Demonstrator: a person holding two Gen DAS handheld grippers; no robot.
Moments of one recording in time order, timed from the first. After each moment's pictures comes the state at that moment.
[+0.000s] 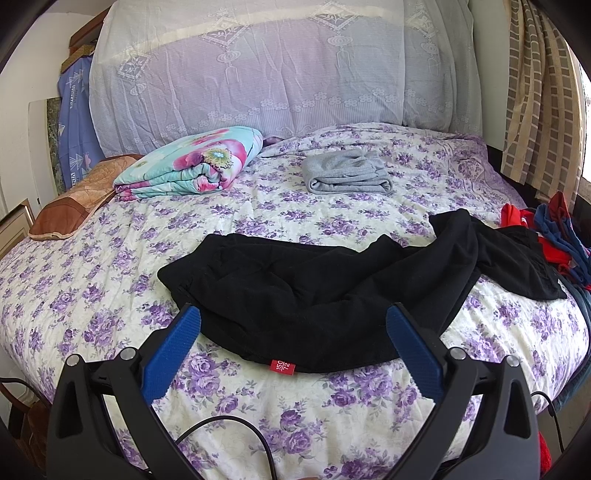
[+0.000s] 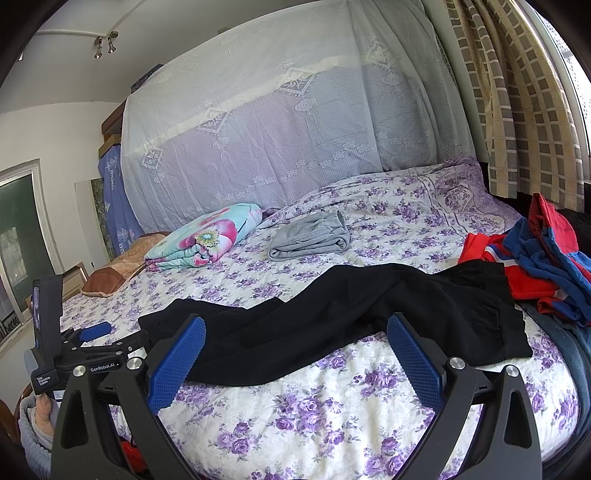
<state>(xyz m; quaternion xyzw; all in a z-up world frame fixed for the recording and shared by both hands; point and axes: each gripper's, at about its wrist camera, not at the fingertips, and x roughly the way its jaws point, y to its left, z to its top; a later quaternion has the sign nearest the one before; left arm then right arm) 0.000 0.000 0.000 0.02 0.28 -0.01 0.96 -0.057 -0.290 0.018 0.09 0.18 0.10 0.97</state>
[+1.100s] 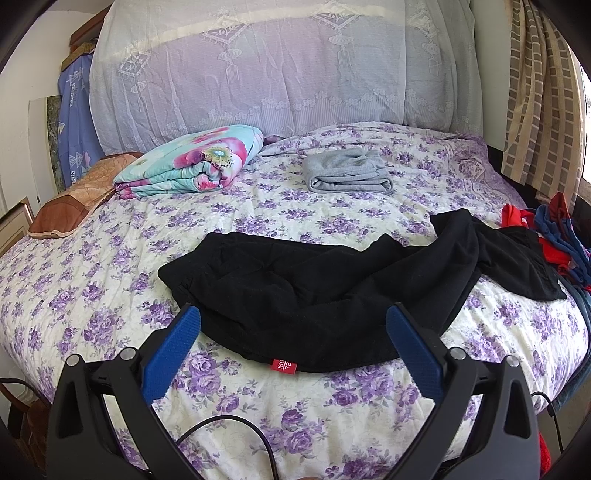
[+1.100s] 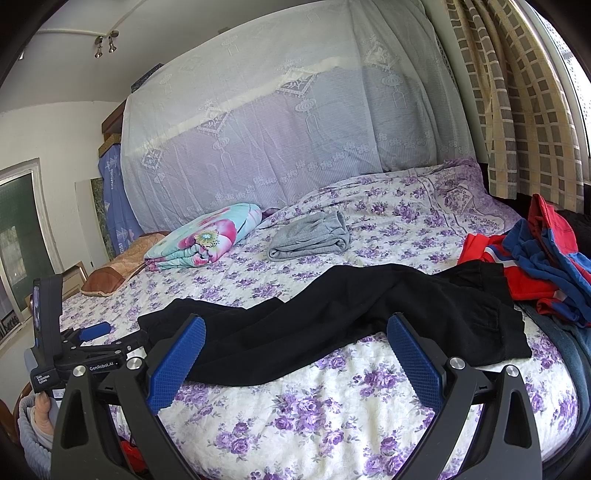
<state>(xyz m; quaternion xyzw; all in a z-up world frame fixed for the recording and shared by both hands) 0.000 -0.005 -0.008 0.02 0.29 -0.01 0.96 -0.057 -0.290 0.018 0.09 0.18 0.10 0.97</state>
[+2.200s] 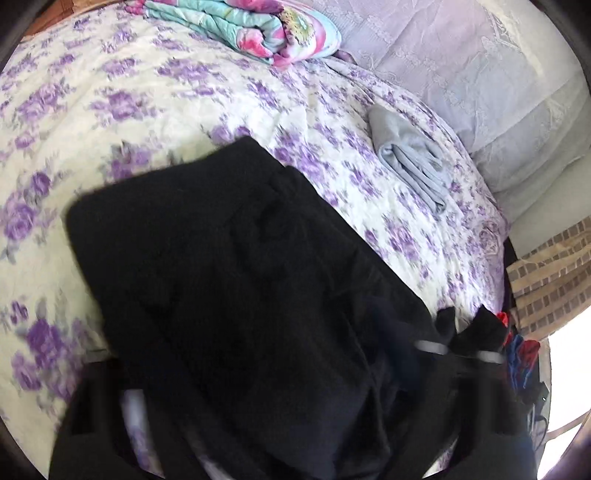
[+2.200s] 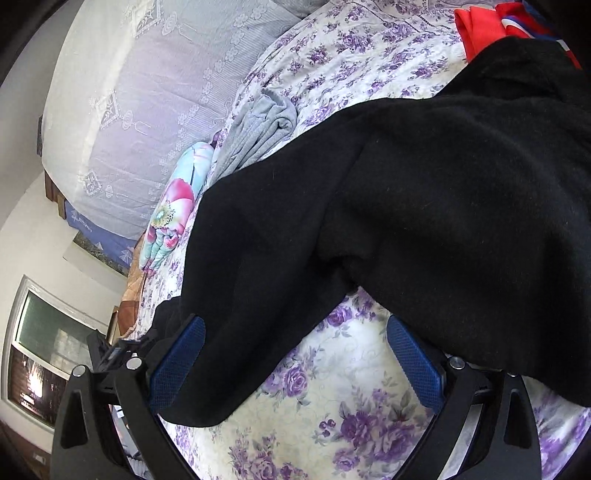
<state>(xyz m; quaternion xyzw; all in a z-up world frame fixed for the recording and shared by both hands) 0.173 0.121 -0.093 -0.29 0.44 -0.05 0.85 0.148 -0.356 -0.105 0.35 0.40 0.15 0.84</state>
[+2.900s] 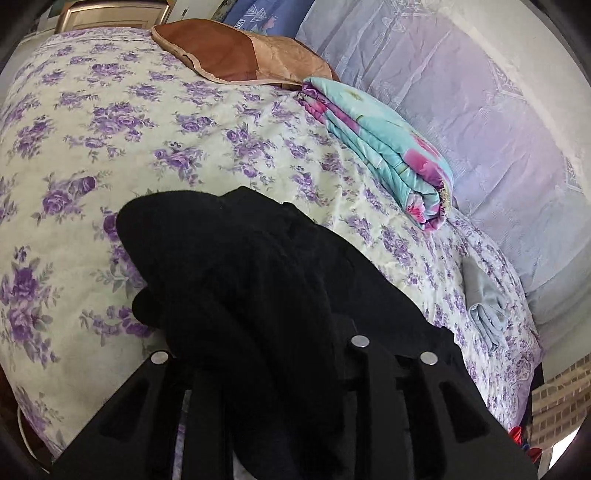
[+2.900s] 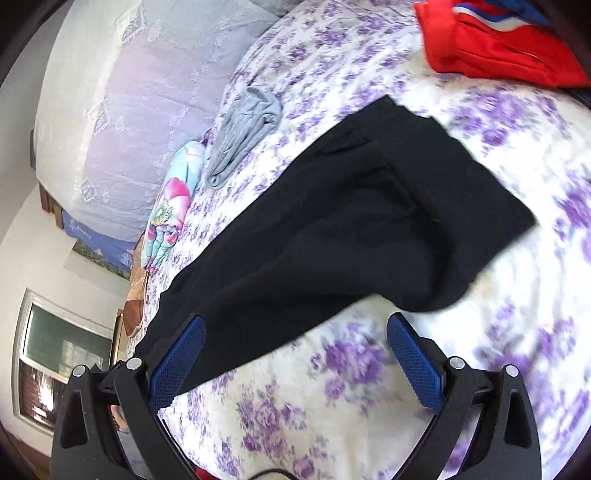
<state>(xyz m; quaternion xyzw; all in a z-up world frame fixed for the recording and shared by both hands) 0.083 0.316 -0.066 -0.37 0.31 0.16 0.86 0.119 -0.355 -0.093 0.37 0.43 0.12 0.82</state>
